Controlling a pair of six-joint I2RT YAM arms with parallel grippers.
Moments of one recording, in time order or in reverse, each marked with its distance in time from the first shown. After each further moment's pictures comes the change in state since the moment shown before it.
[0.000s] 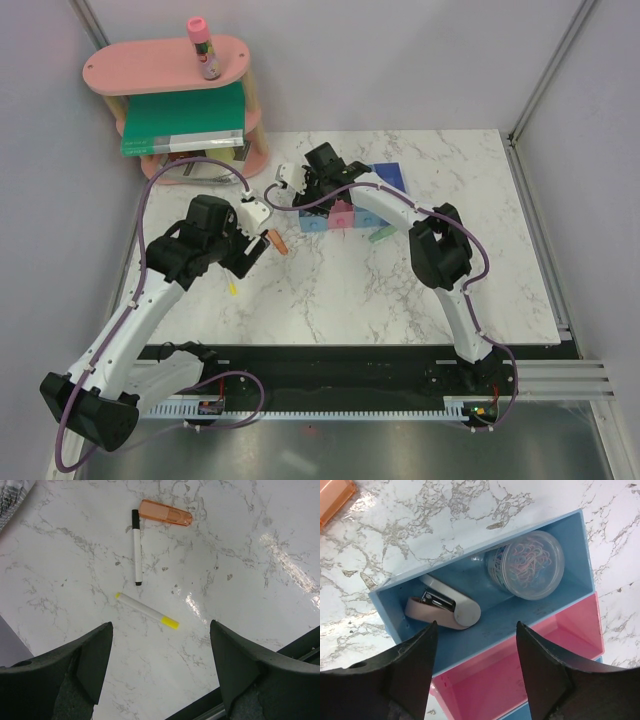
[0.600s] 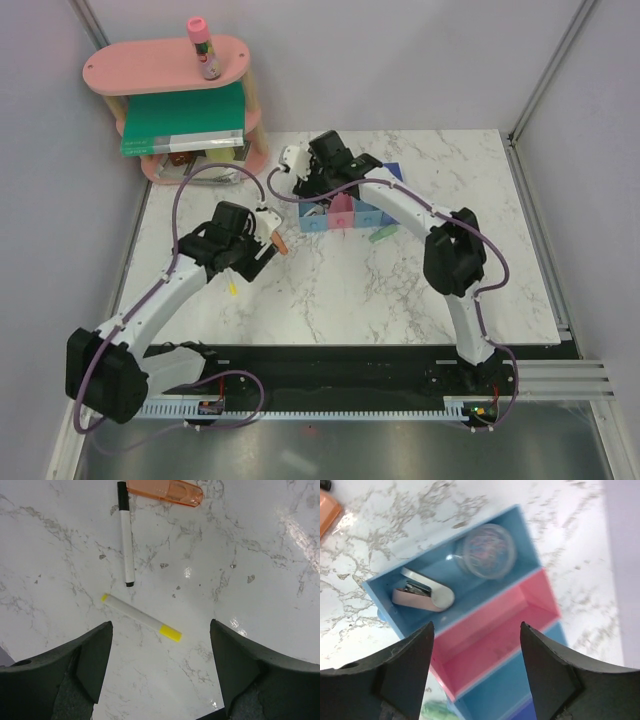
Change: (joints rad) left arm 0.005 0.126 -0.157 0.175 -0.056 0.009; right arm 0.005 -0.082 0.000 -0.008 0.083 0.063
